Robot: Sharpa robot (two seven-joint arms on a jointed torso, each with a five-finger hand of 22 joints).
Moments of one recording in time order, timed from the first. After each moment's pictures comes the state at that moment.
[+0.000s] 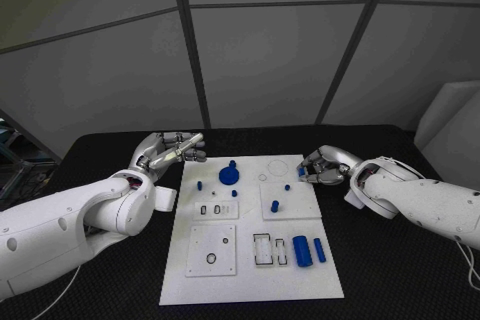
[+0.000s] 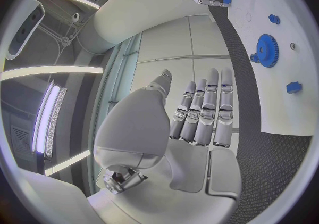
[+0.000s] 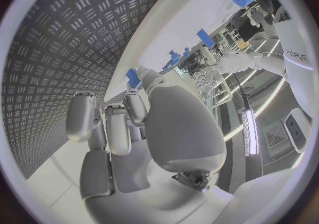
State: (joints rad) left arm 1.14 -0.91 0.06 1.59 -0.16 -0.45 0.41; left_hand 1.33 -0.05 0.16 0.14 0.07 0.91 0.22 0.11 0.07 1.01 0.17 0.10 0.07 1.12 0.11 0.20 0.23 0.17 0.93 0.21 0.41 0.18; right arm 1.16 -0.84 0.01 1.26 -1.19 -0.28 0.13; right_hand 1.42 -0.09 0.19 0.11 0.31 1.01 0.15 0.11 0.08 1.35 0.06 1.25 1.25 1.47 0.00 1.50 1.31 0.07 1.34 0.11 1.40 1.23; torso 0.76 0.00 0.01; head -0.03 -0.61
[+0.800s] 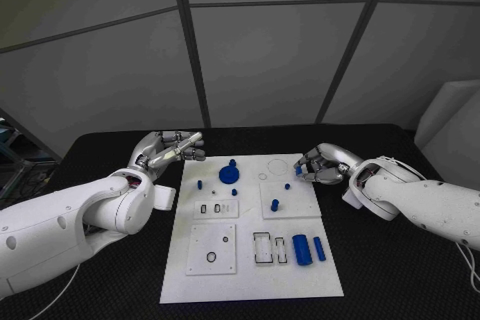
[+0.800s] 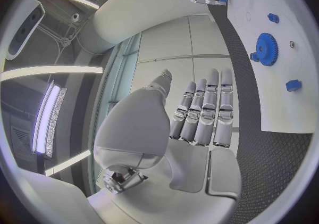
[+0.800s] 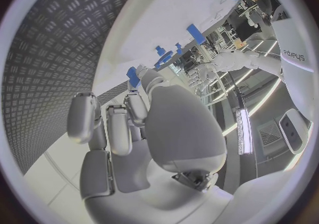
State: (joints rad) left arm 1.14 -0.91 0.06 1.59 -0.16 -0.45 0.41; left_hand 1.33 -0.05 0.16 0.14 0.07 0.91 0.22 0.11 0.07 1.01 0.17 0.10 0.07 1.12 0.12 0.20 0.23 0.17 0.93 0.21 0.41 0.18; right arm 1.16 -0.87 0.02 1.36 -1.19 -0.33 0.13; right_hand 1.44 -0.04 0.25 0.09 0.23 1.05 0.13 0.13 0.08 1.36 0.05 1.25 1.25 1.47 -0.02 1.50 1.31 0.07 1.35 0.09 1.40 1.25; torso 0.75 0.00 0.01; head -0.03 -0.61
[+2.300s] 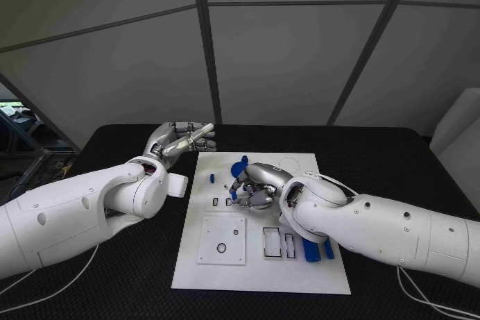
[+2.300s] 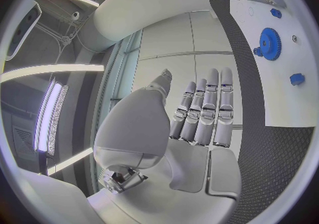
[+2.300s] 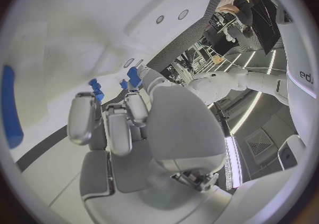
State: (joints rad) left arm 1.14 -0.89 0.06 1.54 -0.14 -0.45 0.41; left_hand 1.33 -0.05 0.15 0.14 0.07 0.91 0.22 0.11 0.07 1.01 0.17 0.10 0.07 1.12 0.12 0.20 0.23 0.17 0.93 0.21 0.41 0.18; right arm 1.12 -0.56 0.00 1.50 -1.40 -0.30 -0.17; right_hand 1.42 -0.04 0.27 0.09 0.21 1.05 0.13 0.13 0.07 1.36 0.05 1.25 1.24 1.47 -0.02 1.50 1.31 0.07 1.35 0.09 1.41 1.26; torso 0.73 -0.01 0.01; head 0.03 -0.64
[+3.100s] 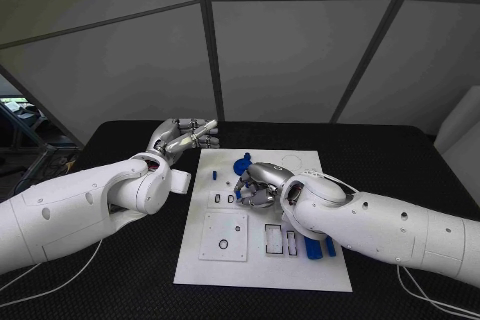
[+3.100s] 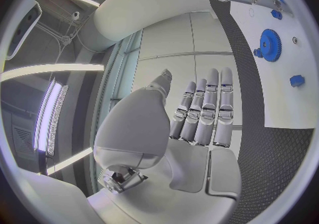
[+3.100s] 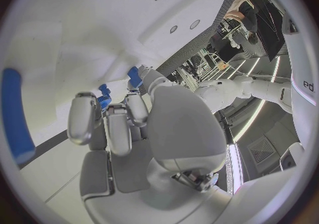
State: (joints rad) left arm 1.14 -0.89 0.06 1.55 -0.14 -0.45 0.41; left_hand 1.33 -0.05 0.15 0.14 0.07 0.91 0.22 0.11 0.07 1.01 0.17 0.10 0.07 1.12 0.12 0.20 0.24 0.17 0.93 0.22 0.41 0.18; right arm 1.11 -0.54 0.00 1.47 -1.47 -0.27 -0.21; right_hand 1.41 -0.05 0.27 0.09 0.21 1.05 0.13 0.13 0.07 1.36 0.05 1.25 1.24 1.47 -0.02 1.50 1.31 0.07 1.35 0.09 1.41 1.25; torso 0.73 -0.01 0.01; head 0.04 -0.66
